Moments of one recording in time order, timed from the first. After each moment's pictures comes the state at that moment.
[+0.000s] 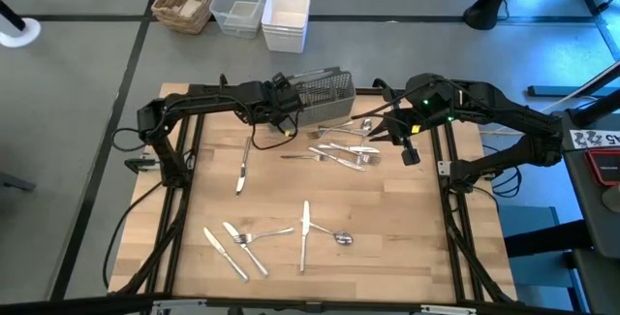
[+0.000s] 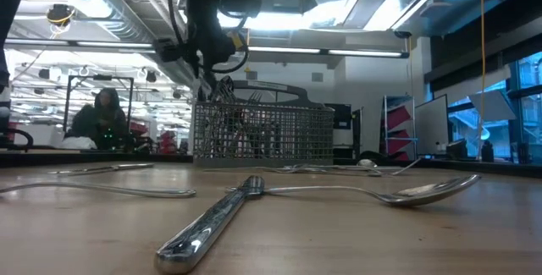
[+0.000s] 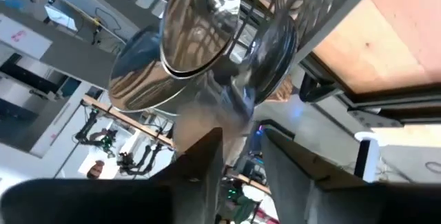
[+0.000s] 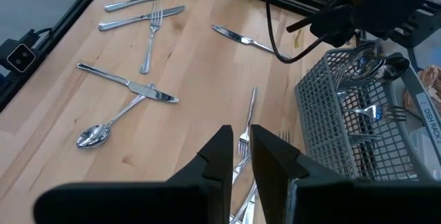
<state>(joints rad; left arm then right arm) 0.33 1.74 1.51 -1.16 -0.95 1.22 -0.15 1.24 1.58 -1.04 -0.22 -0.42</state>
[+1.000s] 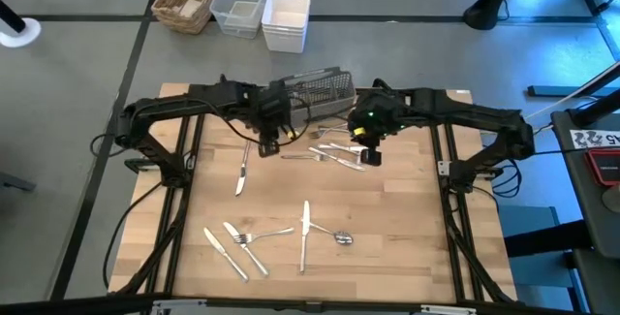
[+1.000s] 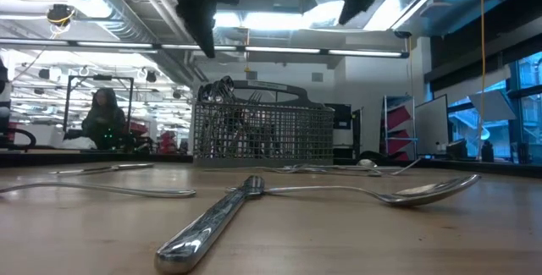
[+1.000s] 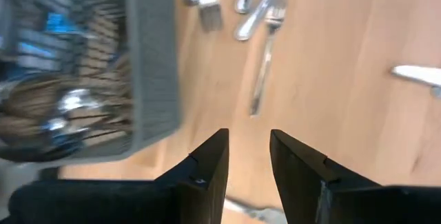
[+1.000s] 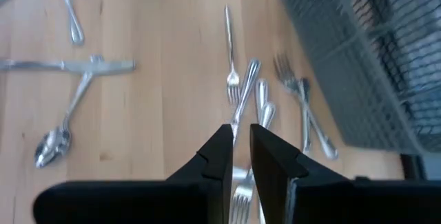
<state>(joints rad) 0.25 1.56 1.51 -1.14 -0.11 0.06 -0.15 1.49 1.58 -1.09 -0.02 -0.11</state>
